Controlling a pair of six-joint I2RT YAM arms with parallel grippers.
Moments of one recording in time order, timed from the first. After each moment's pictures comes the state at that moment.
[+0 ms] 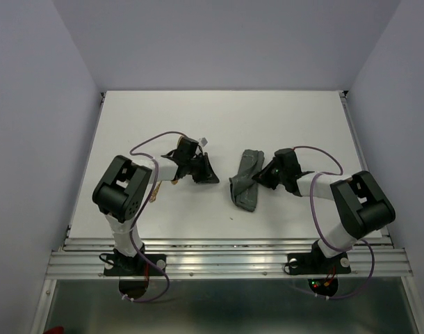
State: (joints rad) left arm -0.50 1.78 0.91 0.03 0.44 -0.72; right arm 0.38 1.59 0.62 0.17 -0.08 1.09
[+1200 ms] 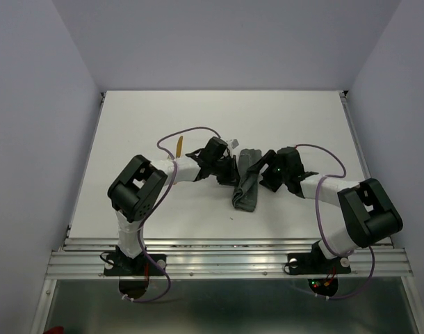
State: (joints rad) left arm -0.72 1.89 1.10 -0.02 0.45 -0.70; right arm 0.38 1.50 0.61 0.16 -0.10 1.09
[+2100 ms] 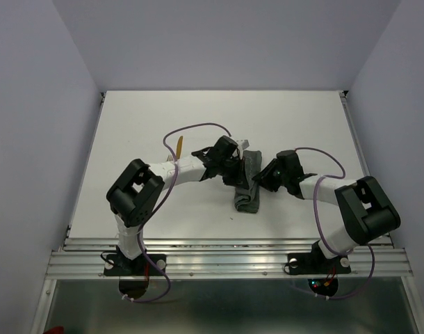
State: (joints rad) left arm -0.80 1.85 1.19 -0.18 0.39 -0.64; right arm 0.38 1.52 0.59 0.15 -0.10 1.08
